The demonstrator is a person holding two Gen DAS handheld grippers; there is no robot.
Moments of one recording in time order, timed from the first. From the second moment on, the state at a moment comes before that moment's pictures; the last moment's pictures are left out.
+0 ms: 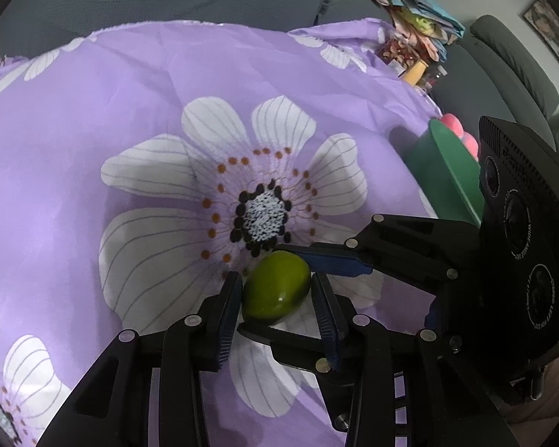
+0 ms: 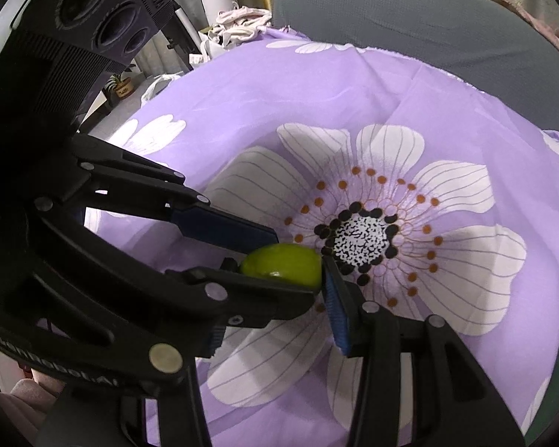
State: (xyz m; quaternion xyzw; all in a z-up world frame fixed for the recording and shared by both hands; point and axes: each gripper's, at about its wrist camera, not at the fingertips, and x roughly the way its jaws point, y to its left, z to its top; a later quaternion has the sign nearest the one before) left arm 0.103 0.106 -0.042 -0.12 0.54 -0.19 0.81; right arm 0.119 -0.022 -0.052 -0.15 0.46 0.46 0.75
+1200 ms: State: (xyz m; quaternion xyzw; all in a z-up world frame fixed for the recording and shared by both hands) left arm 0.141 -0.142 0.046 0.01 0.46 -0.35 0.82; right arm 0.130 -0.273 0.040 -0.06 0.38 0.27 0.88
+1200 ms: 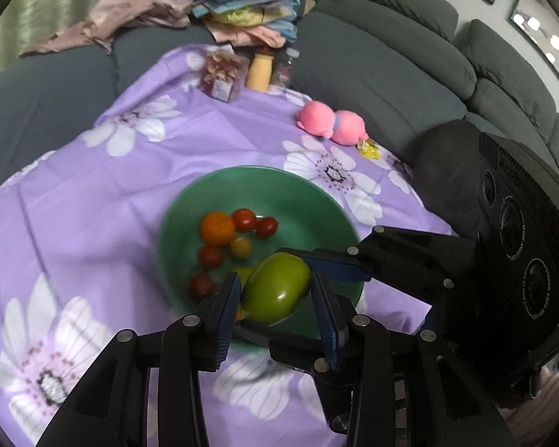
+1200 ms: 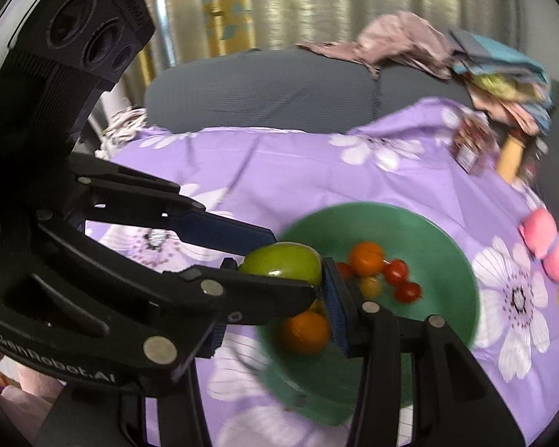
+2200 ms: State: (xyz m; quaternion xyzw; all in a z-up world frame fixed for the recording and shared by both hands) left arm 0.109 -0.124 0.080 0.10 0.44 -0.17 0.88; right arm 0.108 -0.340 0.080 -0.04 0.36 0.14 0.92
